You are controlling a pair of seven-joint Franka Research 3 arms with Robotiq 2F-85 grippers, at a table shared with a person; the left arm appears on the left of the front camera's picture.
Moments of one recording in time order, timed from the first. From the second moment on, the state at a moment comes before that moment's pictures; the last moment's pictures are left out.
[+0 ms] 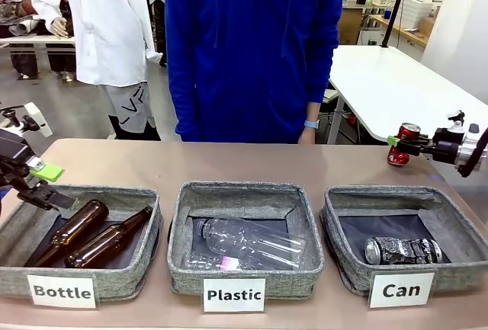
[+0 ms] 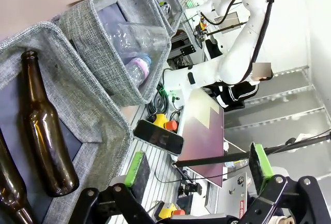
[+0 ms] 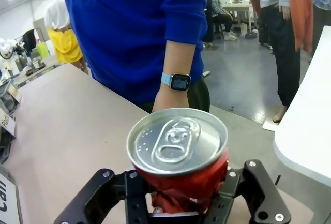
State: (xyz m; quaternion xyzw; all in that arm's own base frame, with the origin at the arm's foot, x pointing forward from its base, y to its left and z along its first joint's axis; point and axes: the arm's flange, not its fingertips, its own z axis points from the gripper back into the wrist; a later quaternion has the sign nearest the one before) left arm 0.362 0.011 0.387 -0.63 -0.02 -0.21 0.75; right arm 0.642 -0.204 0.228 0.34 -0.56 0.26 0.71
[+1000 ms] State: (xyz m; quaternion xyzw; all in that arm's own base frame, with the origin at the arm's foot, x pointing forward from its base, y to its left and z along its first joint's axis) left arm 0.362 0.010 0.387 -0.63 -0.02 -0.21 0.75; right arm 0.450 -0.043 0.405 0.32 -0.22 0.58 0.72
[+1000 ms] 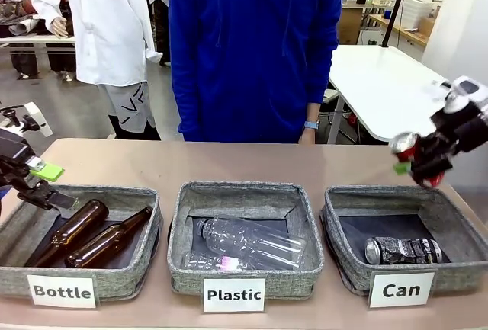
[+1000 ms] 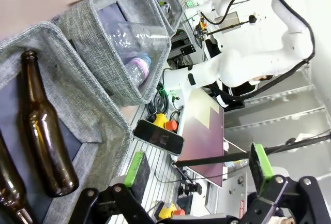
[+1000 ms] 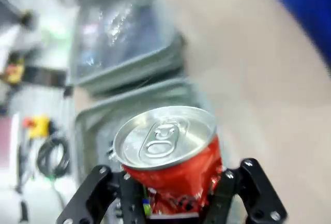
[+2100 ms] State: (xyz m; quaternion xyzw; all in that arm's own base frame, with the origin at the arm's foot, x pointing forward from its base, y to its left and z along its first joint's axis) left arm 0.362 0.010 0.387 -0.63 -0.02 -0.21 0.75; right arm 0.386 -0.030 0.364 0.21 -0.16 0.69 0.68
